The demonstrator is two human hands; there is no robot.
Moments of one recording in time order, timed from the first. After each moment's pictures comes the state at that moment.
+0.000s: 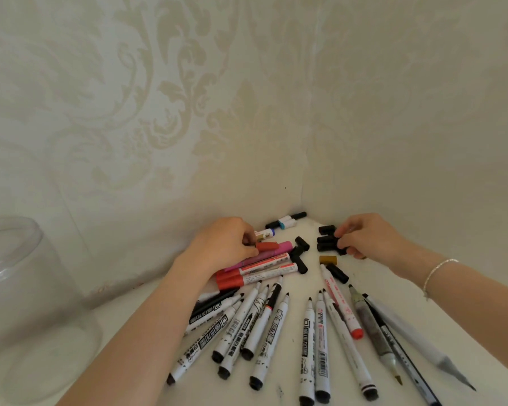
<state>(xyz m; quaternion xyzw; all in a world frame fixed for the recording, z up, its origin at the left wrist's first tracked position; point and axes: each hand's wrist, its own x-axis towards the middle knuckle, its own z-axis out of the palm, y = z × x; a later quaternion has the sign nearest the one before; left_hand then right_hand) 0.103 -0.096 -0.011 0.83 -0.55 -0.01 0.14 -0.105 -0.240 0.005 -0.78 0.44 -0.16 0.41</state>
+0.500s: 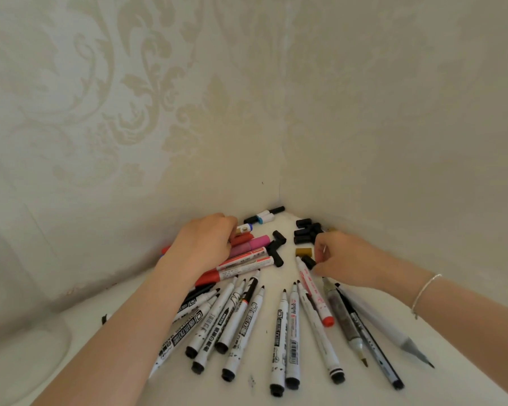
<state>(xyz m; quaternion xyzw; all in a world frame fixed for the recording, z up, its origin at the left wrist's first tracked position) 0.083 -0.099 -0.012 0.82 -0.56 0.09 0.07 -0.125 -0.212 -0.004 -0.91 0.36 -0.03 0.21</state>
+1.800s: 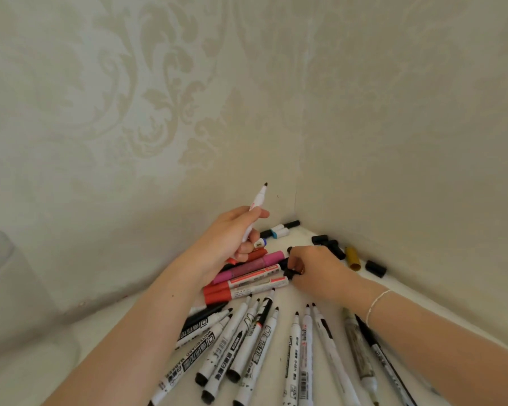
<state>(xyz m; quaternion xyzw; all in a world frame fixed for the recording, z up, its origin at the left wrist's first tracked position) 0.063 -0.099 0.019 0.65 -0.35 -0.35 0.58 -0.064 -0.222 -0.034 -0.94 0.28 -0.07 0.19</state>
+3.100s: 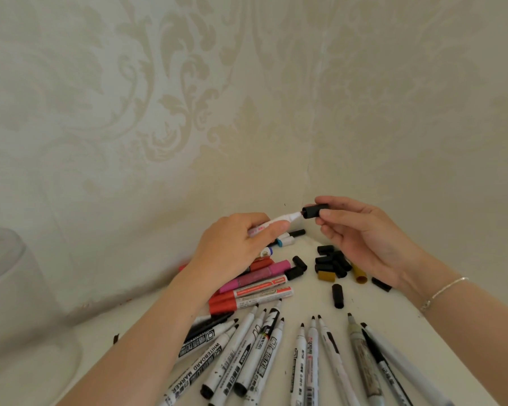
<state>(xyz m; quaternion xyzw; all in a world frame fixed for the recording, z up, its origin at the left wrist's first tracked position) 0.069 -0.094 0.019 0.77 -0.53 0.00 0.36 -0.091 -0.228 0.041 -0.54 0.16 -0.29 0.78</state>
